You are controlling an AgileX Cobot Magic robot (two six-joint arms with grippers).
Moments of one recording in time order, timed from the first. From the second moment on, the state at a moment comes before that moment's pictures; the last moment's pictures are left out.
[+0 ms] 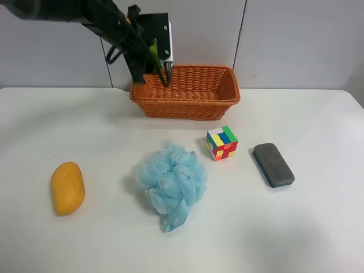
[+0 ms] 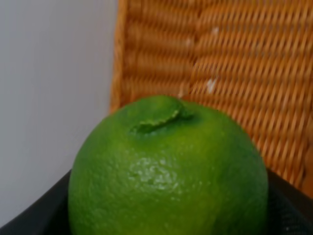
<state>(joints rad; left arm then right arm) -0.44 2.06 -1.63 -0.07 0.33 1.23 0.03 0.00 -0.48 -0.10 1.06 0.04</state>
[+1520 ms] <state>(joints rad) -0.44 2.16 -1.63 -0.09 0.22 1.15 0.03 0.00 -0.48 -0.10 1.06 0.04</state>
